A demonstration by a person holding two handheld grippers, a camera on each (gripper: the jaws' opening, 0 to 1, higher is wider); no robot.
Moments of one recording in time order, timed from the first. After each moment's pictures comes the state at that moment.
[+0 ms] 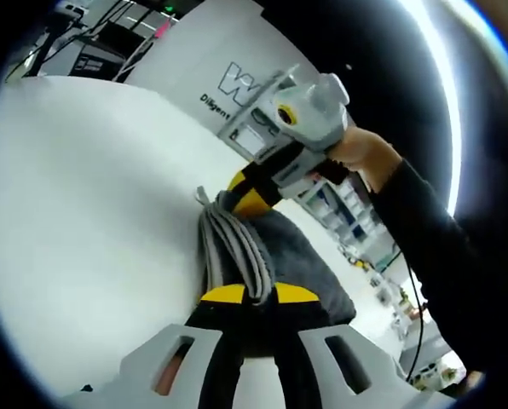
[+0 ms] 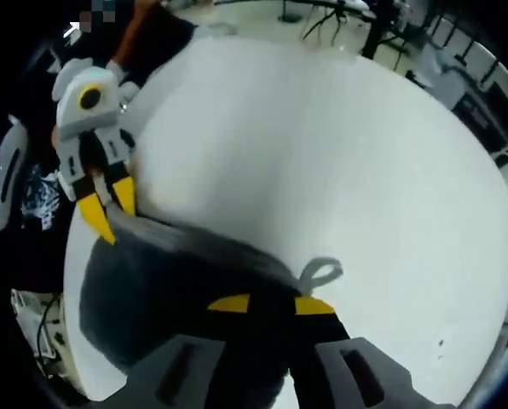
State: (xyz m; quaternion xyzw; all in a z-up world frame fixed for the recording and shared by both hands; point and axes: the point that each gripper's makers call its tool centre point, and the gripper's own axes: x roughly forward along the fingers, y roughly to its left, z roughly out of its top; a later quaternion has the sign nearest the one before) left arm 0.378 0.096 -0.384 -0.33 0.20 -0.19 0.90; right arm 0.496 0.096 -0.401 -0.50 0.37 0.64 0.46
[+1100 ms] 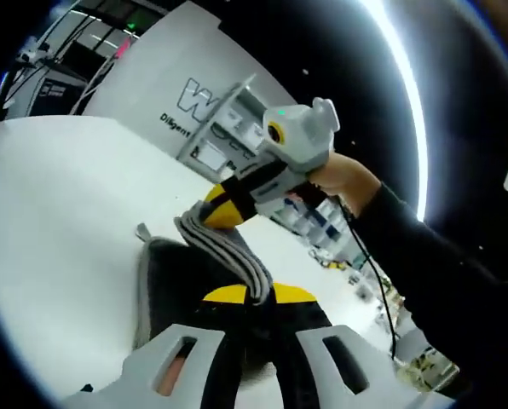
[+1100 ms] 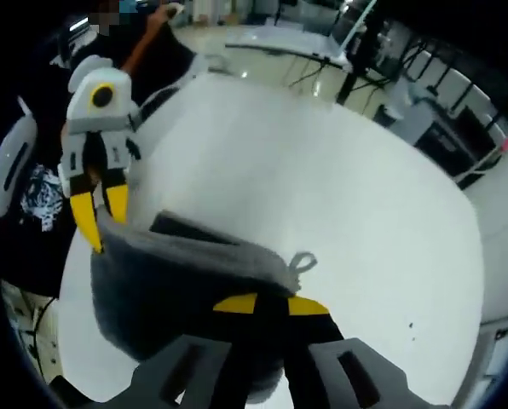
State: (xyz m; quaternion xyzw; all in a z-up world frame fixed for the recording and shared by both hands) left arm 0.374 0.055 -0.316 -0.29 0.13 -0.27 0.91; right arm 0.487 0.072 -0.335 -0.47 0.28 0.64 0.54
